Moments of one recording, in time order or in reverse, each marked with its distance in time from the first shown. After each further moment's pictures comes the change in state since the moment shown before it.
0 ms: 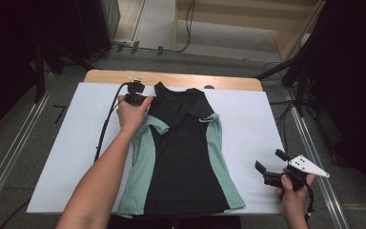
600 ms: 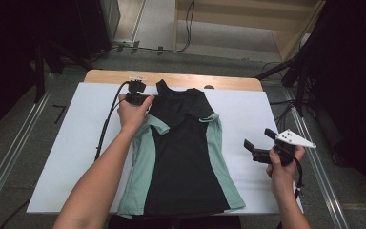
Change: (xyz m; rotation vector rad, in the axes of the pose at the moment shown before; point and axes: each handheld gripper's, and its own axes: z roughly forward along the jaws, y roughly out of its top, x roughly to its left) left arm -0.011 0.003 -0.006 -0.036 -0.033 0.039; right arm 0.013 0.062 0.045 0.034 0.022 -0.009
